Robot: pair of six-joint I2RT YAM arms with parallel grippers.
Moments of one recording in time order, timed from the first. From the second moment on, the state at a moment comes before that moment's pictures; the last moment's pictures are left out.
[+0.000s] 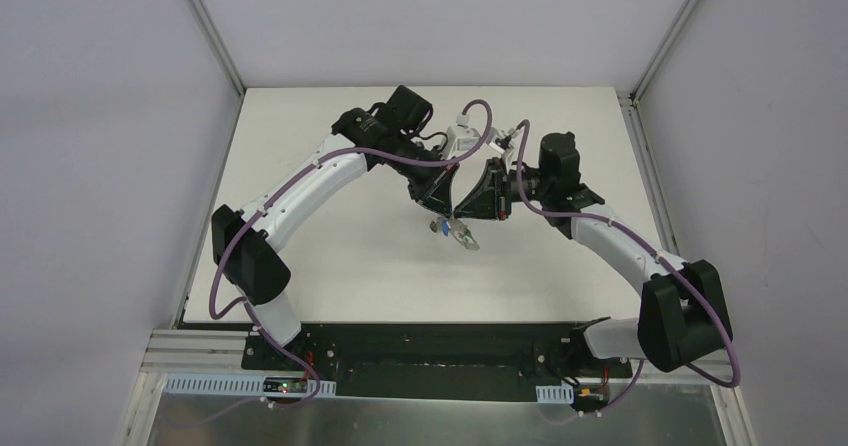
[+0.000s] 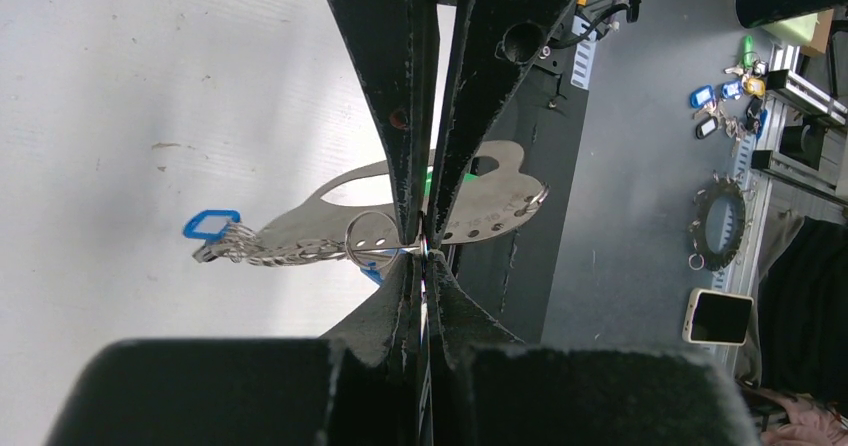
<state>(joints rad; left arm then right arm) -0.69 1.71 1.75 -1.02 0.78 0.21 0.40 1.34 0.85 0.24 -1.27 0.29</state>
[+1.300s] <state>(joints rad) -0.65 1.67 1.68 -0.88 0.82 0.17 0.37 1.40 0.82 0.66 -1.24 0.67</state>
